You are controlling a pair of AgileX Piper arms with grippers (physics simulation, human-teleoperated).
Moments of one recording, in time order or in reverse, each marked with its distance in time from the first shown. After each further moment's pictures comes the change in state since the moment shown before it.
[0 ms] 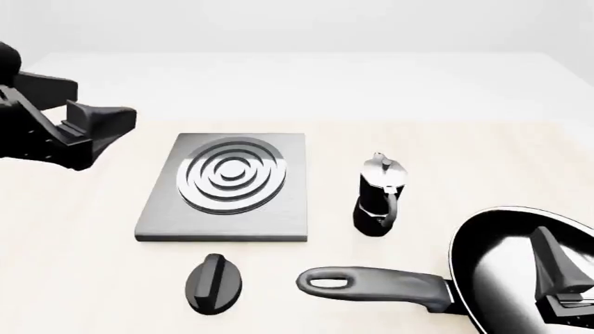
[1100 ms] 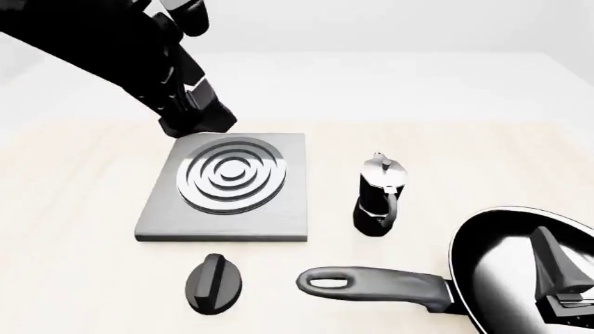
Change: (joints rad) left arm -0.259 0.519 -0.611 0.544 0.254; right arm 0.000 0.000 0.000 0.000 0.000
